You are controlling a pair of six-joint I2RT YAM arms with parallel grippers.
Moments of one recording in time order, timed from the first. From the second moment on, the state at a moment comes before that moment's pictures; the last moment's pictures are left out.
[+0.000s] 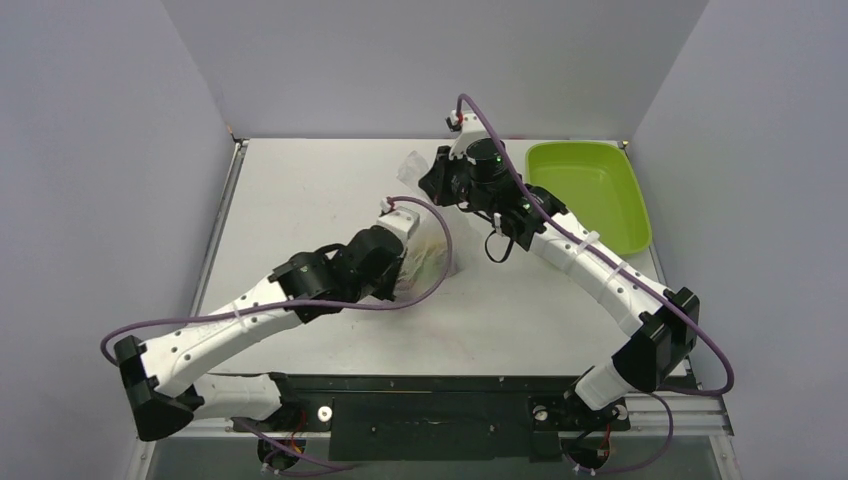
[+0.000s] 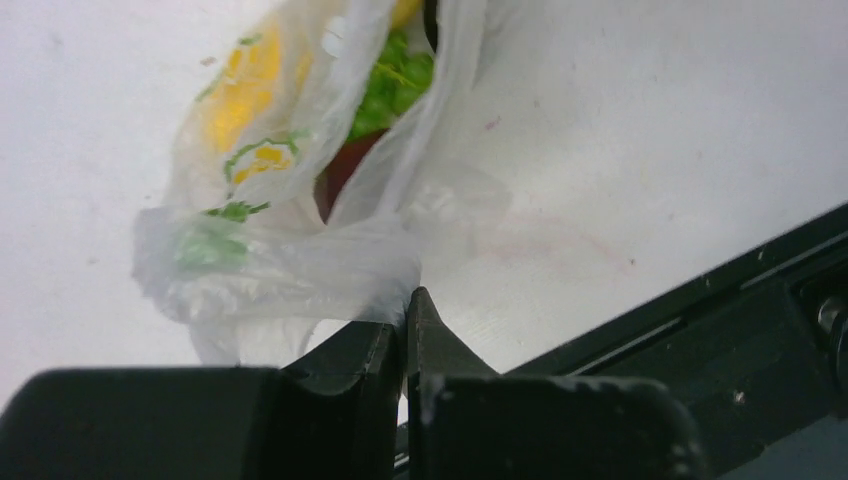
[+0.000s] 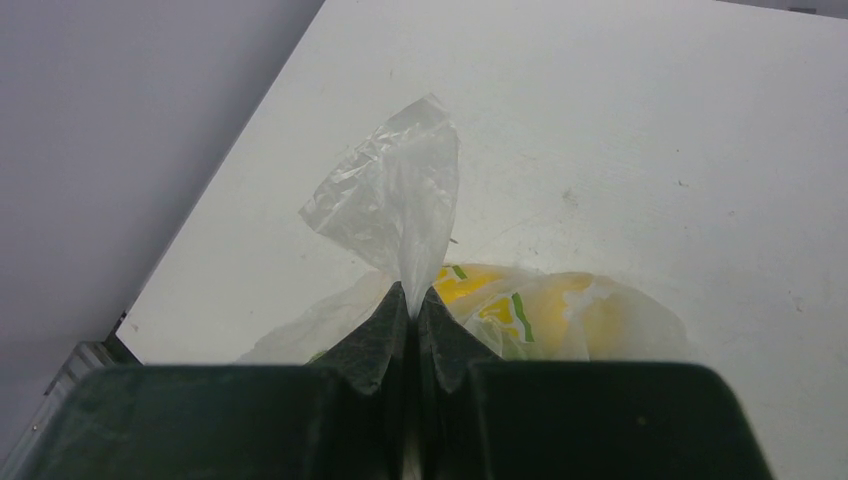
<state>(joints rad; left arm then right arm) -1.01 1.23 1.23 -0.83 -0.33 -0.39 0.69 1.52 1.49 -0.32 -0.02 0.39</state>
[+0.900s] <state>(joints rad) -0.76 0.80 1.22 -0.68 -0.44 -0.66 0.62 1.97 2.00 -0.09 -0.10 0.65</state>
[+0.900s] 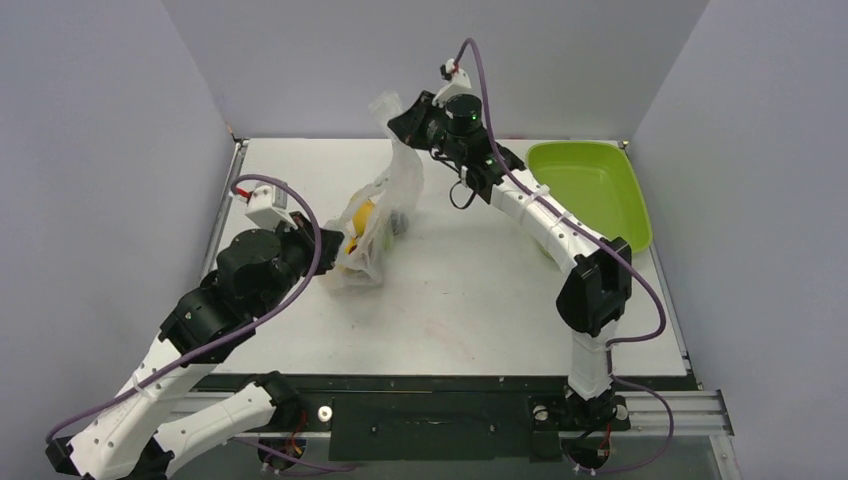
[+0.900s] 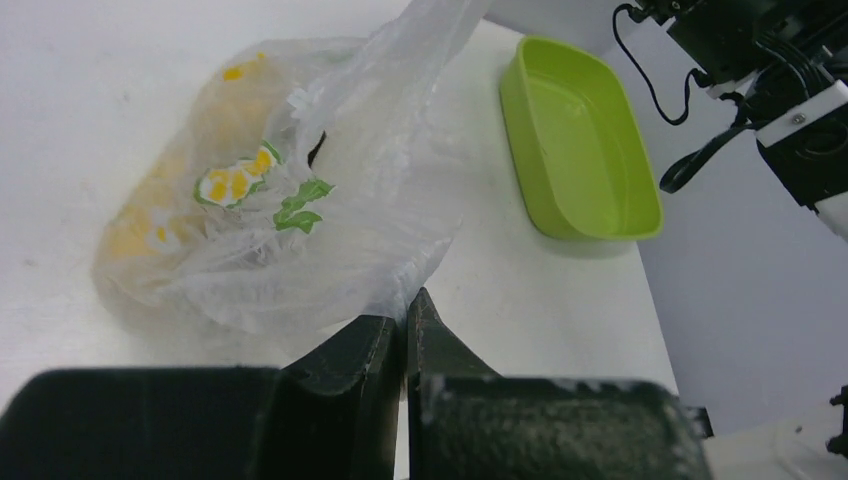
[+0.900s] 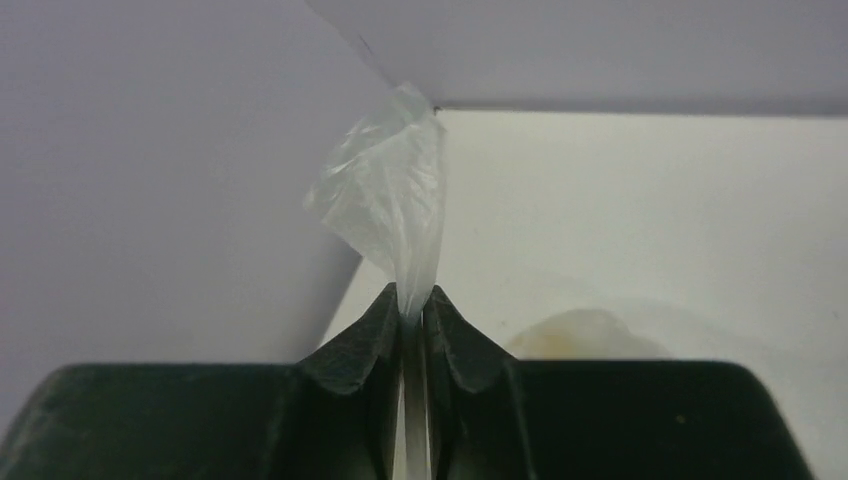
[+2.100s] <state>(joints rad) -0.76 0.44 0.66 -0.46 -0.10 -1.14 1.01 1.25 1.04 -0.18 0.25 0.76</state>
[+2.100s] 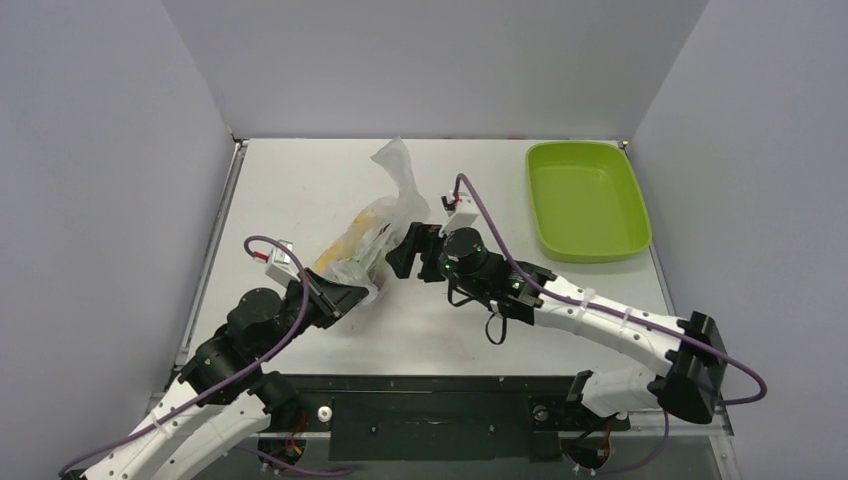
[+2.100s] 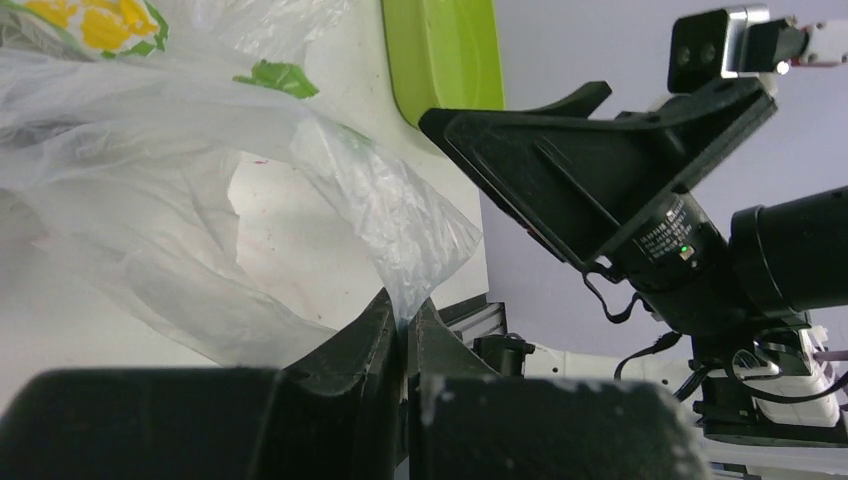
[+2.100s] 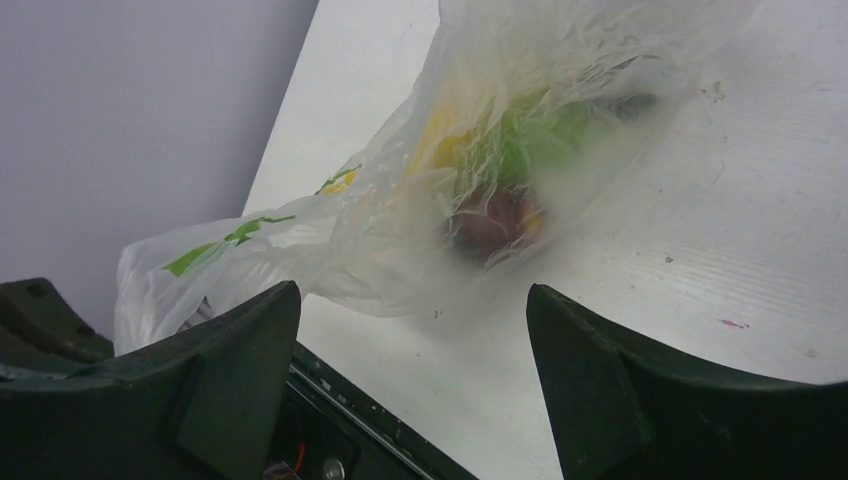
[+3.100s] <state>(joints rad) -0.76 0.36 0.69 -0.57 -0.23 -1.12 1.06 1.64 1.19 0.01 0.37 0.92</state>
